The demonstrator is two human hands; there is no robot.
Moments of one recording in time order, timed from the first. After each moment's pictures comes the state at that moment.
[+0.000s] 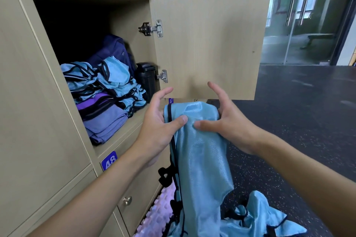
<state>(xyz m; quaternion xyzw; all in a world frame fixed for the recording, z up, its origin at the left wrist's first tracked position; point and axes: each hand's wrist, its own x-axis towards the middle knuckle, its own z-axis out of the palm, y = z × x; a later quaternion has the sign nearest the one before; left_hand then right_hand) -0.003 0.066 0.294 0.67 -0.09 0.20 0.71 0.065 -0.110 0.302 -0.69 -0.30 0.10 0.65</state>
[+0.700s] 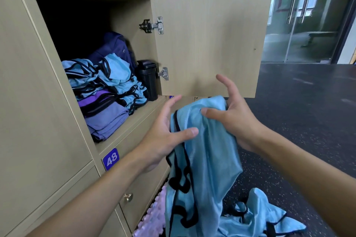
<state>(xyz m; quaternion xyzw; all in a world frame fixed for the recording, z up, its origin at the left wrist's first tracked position) -0.013 0.067 0.281 0.70 -0.10 0.09 0.70 0.070 -0.108 0.296 -0.68 -0.25 0.03 0.69</state>
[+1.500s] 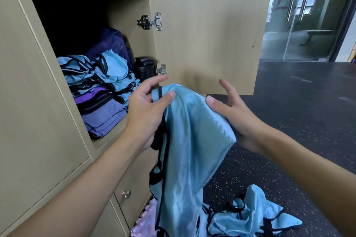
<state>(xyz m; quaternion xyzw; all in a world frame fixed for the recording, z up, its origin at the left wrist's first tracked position) 0.002 0.073 0.311 0.65 -0.04 0.31 0.69 0.060 -0.117 0.300 -0.64 -0.21 0.13 0.73</state>
